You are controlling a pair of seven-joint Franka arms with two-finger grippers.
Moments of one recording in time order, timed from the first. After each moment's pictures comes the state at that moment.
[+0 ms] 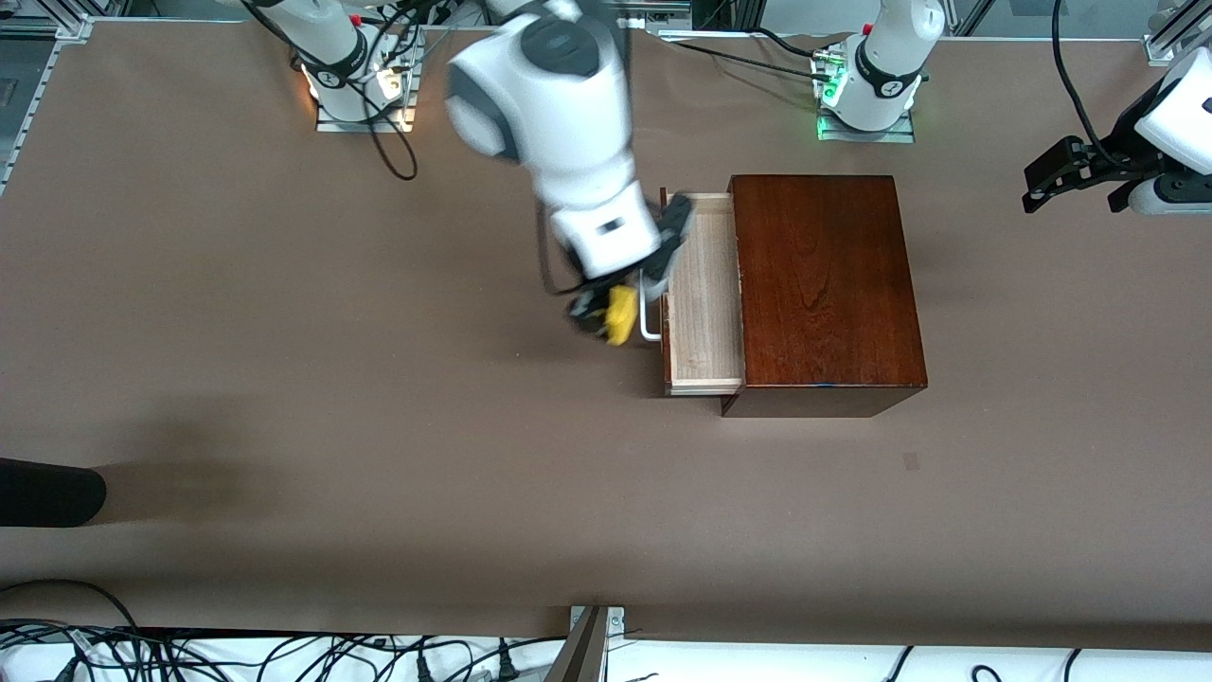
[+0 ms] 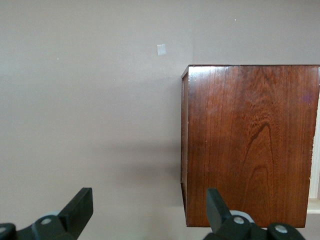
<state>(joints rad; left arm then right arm) 0.01 -0.11 -0.04 -1.70 0.02 1.55 -0.05 0.57 0.67 0.19 -0.98 -0.21 1.92 -0.40</state>
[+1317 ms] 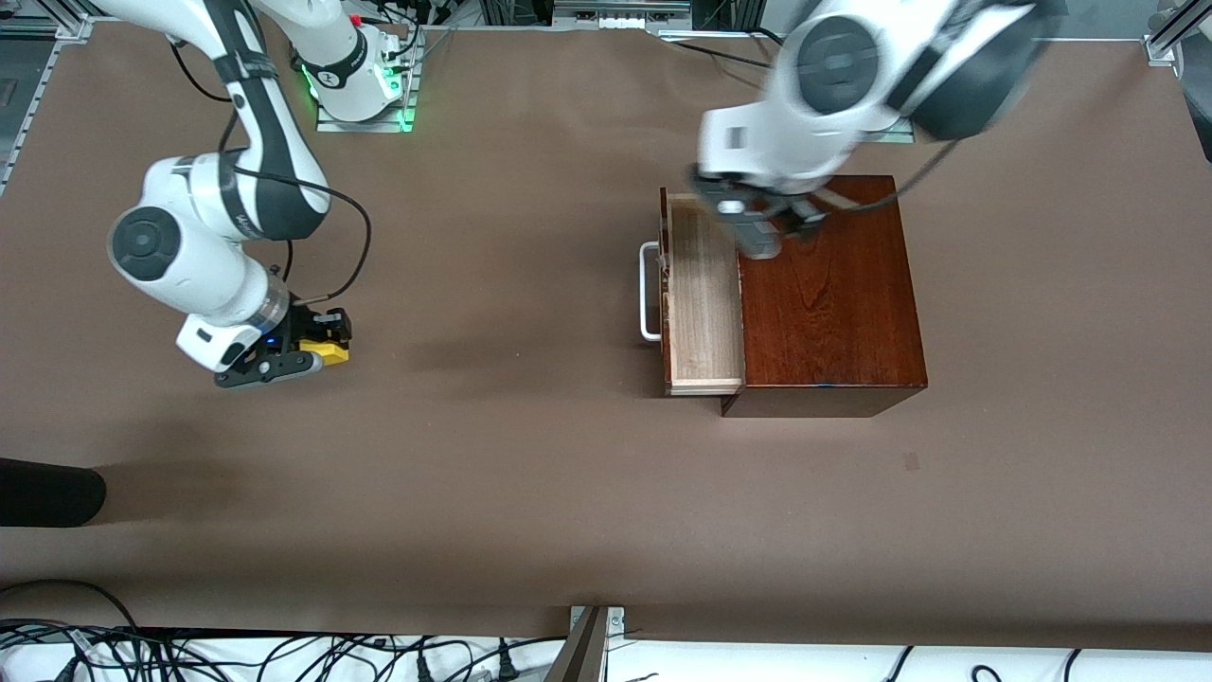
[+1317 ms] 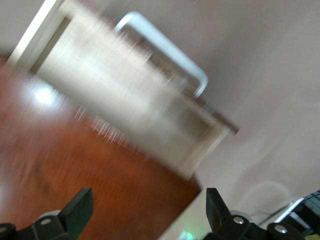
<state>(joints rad) -0.37 0.30 -0.32 -1.50 -0.03 1.58 0.29 0.28 0.29 -0.12 -2.02 0.07 2.30 -0.05</state>
